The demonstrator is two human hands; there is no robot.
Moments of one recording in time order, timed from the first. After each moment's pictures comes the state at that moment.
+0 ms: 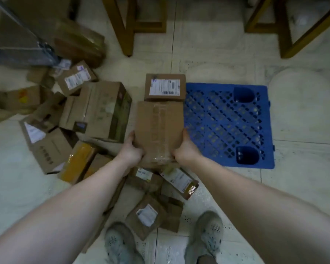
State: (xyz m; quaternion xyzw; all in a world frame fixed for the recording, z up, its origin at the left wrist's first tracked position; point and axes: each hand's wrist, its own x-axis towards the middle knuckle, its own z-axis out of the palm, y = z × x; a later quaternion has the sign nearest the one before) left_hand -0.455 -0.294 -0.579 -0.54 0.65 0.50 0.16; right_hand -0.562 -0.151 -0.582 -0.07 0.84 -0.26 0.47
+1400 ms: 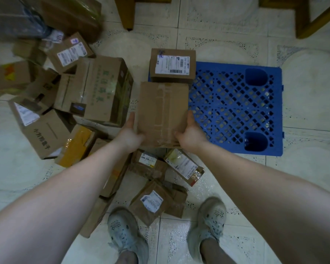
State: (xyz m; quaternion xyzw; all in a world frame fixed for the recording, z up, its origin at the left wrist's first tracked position) left_hand -0.430 -0.326 -0.625 -0.47 0.72 0.47 0.20; right_hand -0.552 -0.164 -0.621 -0.11 0.86 -0.21 0.45
